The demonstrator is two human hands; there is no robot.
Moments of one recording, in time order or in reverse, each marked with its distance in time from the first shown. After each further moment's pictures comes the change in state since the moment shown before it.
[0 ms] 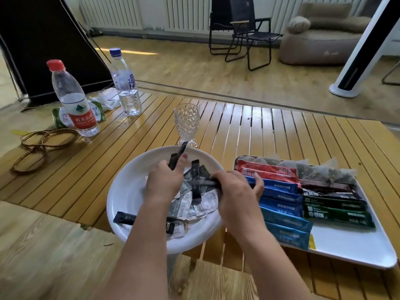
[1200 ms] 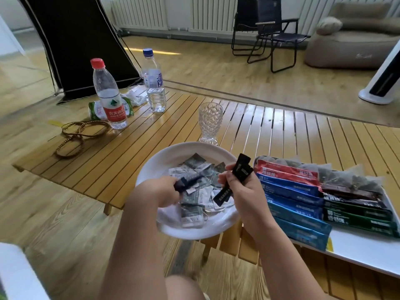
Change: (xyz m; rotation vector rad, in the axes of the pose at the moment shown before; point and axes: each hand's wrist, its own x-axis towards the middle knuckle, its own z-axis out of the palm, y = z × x) left_hand -0.031 -0.017 -0.069 0.534 -0.518 0.003; right_hand 0.001 -0.011 0.011 1.153 -0.162 0.342
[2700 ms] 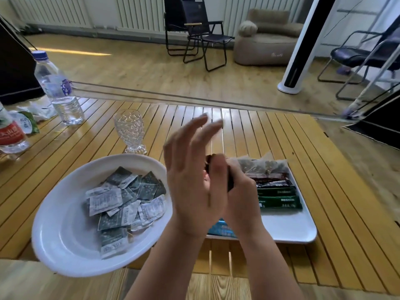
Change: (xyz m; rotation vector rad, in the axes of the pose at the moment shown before) left_hand -0.046 0.205 0.048 -0.644 1.227 1.091; right_hand -0.016 -0.025 -0.111 -0.644 0.336 -0.505
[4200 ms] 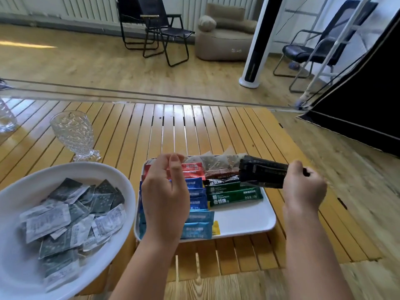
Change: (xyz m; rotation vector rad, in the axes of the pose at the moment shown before) left_hand -0.035 -0.011 0.037 -0.081 -0.194 -0.610; right_hand 0.012 0.044 -0.139 -0.140 0.784 0.769
